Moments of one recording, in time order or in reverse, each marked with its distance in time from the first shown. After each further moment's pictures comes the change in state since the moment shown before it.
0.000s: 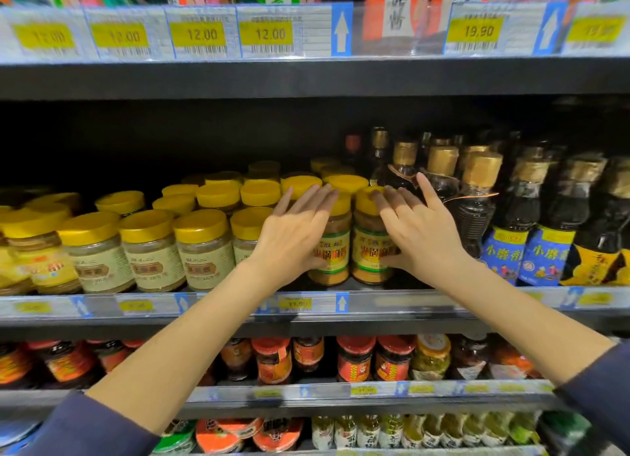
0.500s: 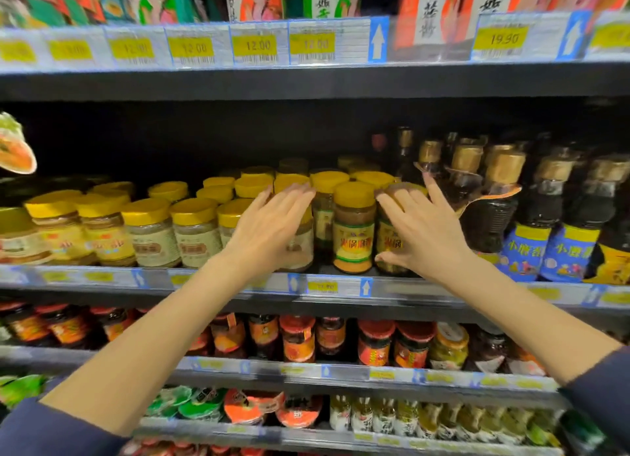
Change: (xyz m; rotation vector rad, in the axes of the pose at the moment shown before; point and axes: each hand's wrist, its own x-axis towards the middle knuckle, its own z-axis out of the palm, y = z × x) left_hand -0.053 -0.046 -0.021 0.018 -0.043 -0.064; right_hand -0.006 -0.021 -0.025 0.216 0.222 -0.070
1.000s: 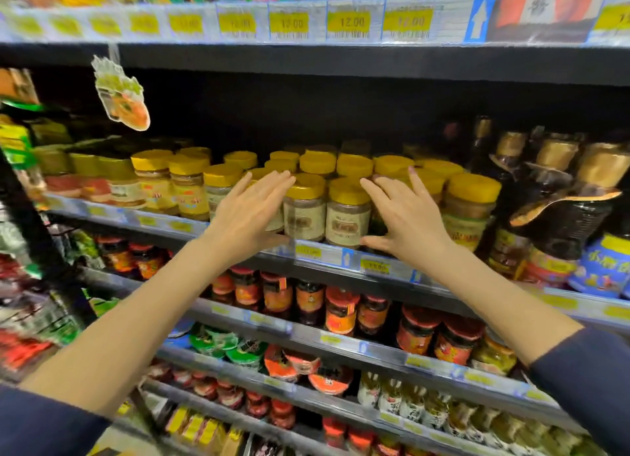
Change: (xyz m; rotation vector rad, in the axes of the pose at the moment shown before) left_hand -0.088 -0.053 -0.025 0.020 -0.110 -0.216; right_hand 0.039 -0.076 0.000 0.295 0.071 -0.158
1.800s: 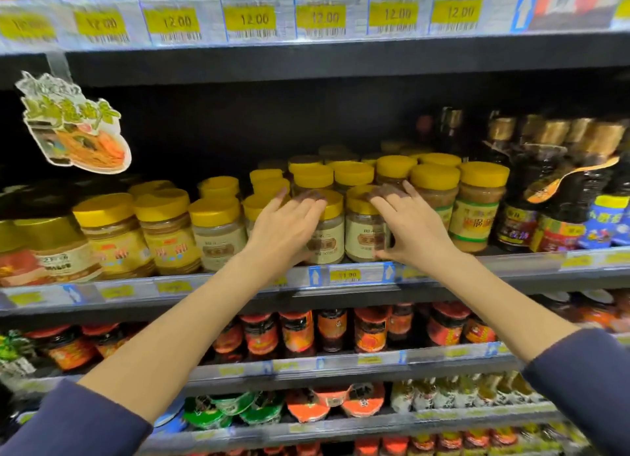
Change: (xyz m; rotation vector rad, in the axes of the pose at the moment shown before) left_hand 0.055 -0.042 0.065 0.060 0.166 0.368; right_hand 0.028 -0.043 0.038 -0.125 -0.103 0.223
